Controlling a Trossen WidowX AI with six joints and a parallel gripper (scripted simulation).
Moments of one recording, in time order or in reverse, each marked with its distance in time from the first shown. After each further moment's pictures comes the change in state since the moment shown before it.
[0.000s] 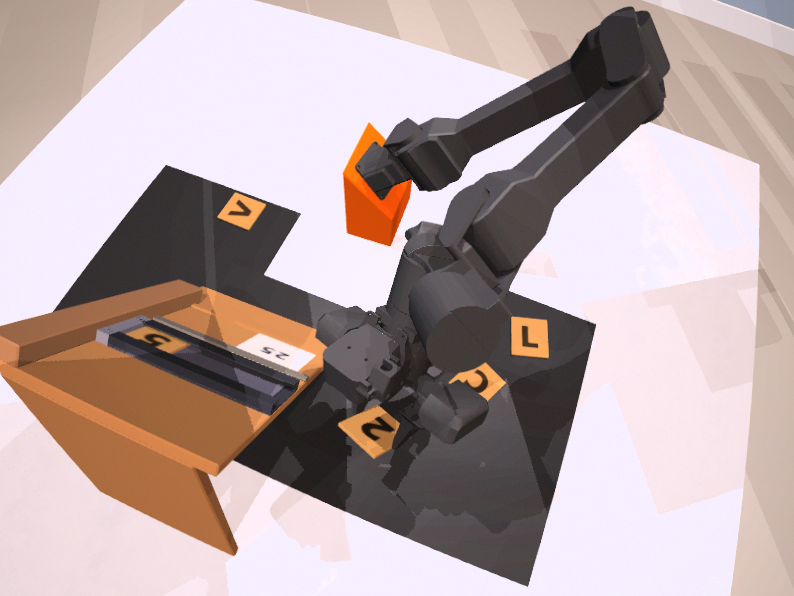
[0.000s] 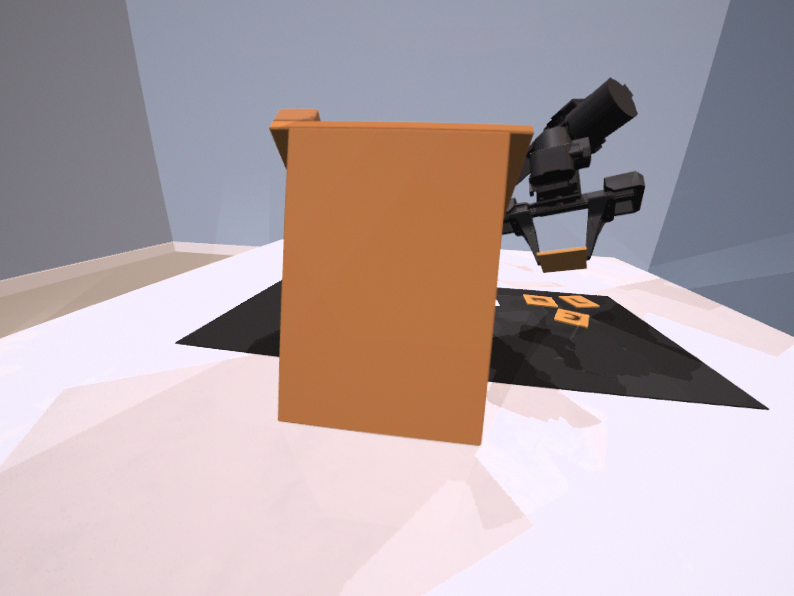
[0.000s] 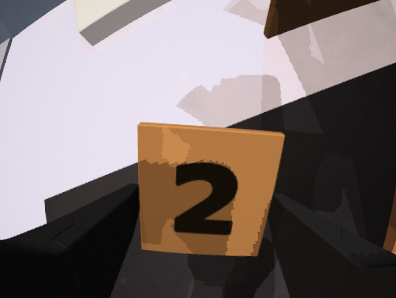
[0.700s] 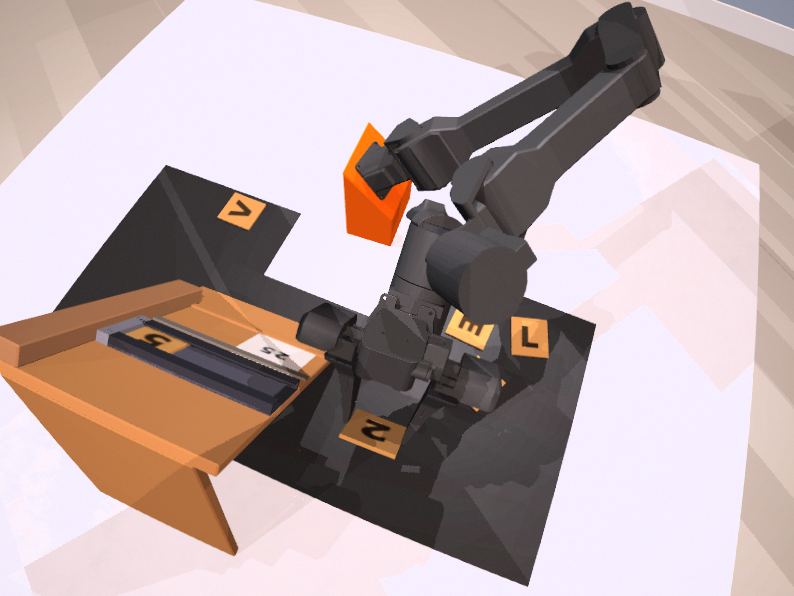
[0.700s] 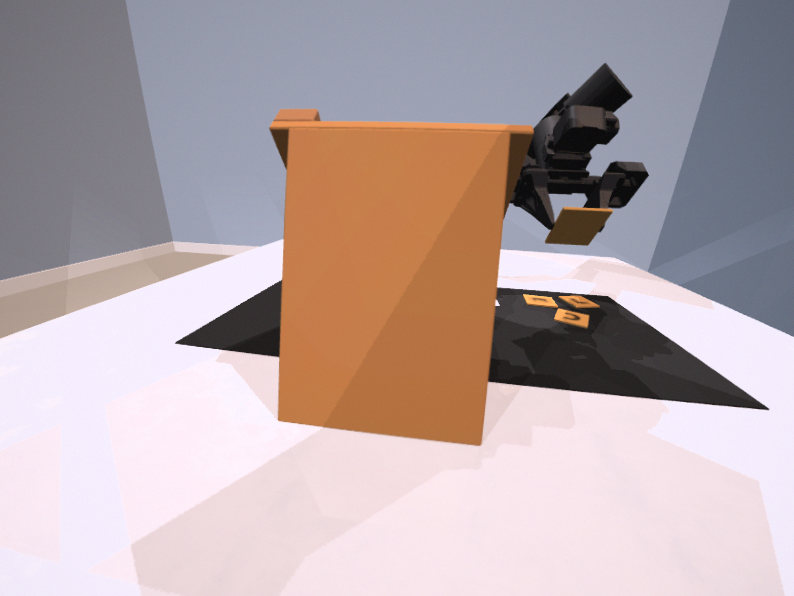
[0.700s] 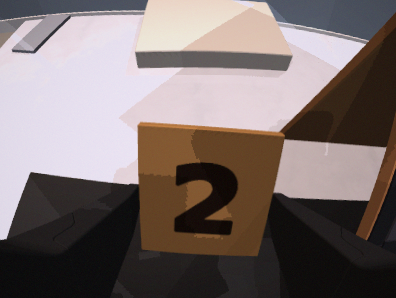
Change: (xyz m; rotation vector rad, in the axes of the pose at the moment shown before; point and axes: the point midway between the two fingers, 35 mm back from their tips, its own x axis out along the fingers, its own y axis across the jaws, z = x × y) arm -0.027 0.015 0.026 -0.473 -0.206 0.068
